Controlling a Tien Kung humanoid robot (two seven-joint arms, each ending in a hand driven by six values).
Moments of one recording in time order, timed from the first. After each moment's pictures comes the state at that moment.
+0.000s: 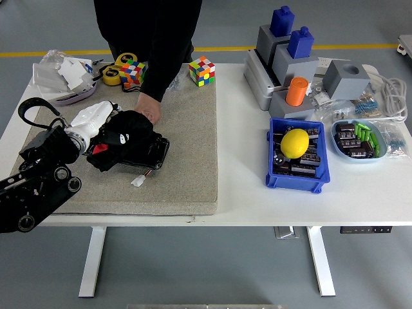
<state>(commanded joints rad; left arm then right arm) -0.61 0.41 -0.75 -1.16 1.68 0.14 0.40 0.11 -0.47 0.67 0.31 -0.04 -0.03 -0.10</state>
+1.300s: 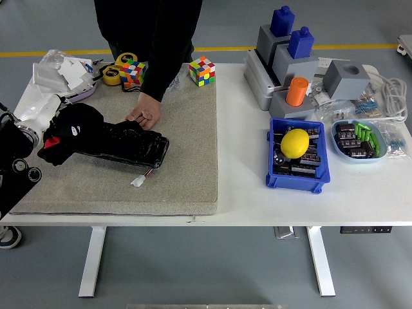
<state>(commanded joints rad) -0.57 0.51 -0.88 -1.07 1.70 0.14 0.38 0.10 -0.47 0.68 0.31 -0.05 -0.02 -0.11</state>
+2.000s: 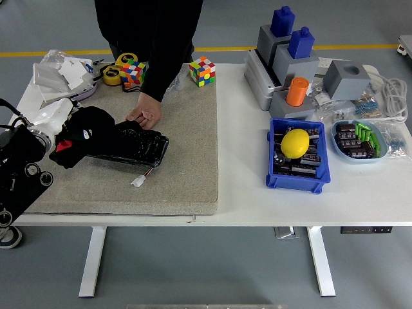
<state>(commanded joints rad) -0.57 0.46 -0.84 -1.08 1.70 0.15 0.38 0.10 -0.47 0.68 0.31 -0.05 -0.03 -0.11</state>
